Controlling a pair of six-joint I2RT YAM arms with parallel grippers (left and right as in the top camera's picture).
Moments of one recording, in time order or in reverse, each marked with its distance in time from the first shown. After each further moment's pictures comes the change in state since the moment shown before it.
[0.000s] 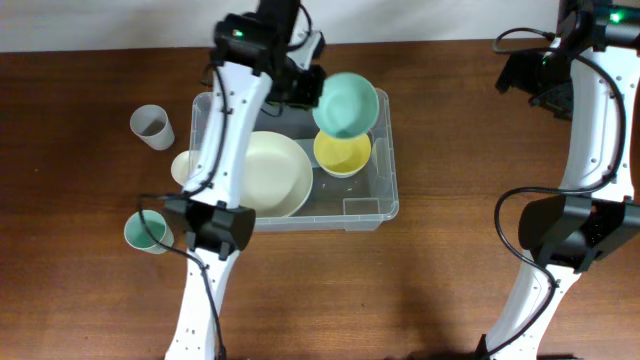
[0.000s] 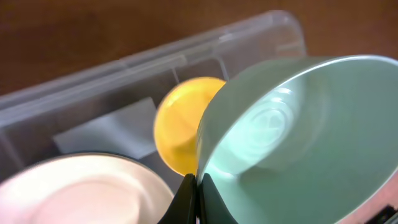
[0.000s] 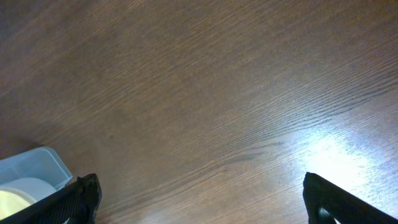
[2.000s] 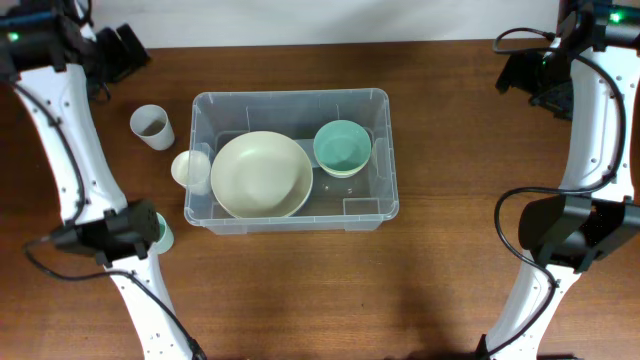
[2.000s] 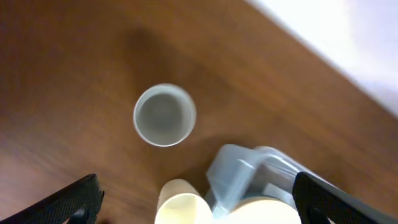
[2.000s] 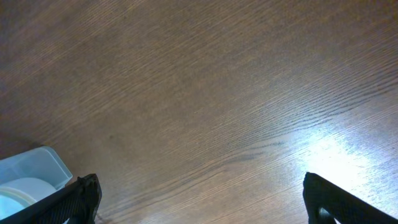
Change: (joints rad) left arm 0.569 -0.097 0.048 -0.043 -0.259 -0.283; right arm 0.000 0.000 0.000 0.000 0.000 0.000
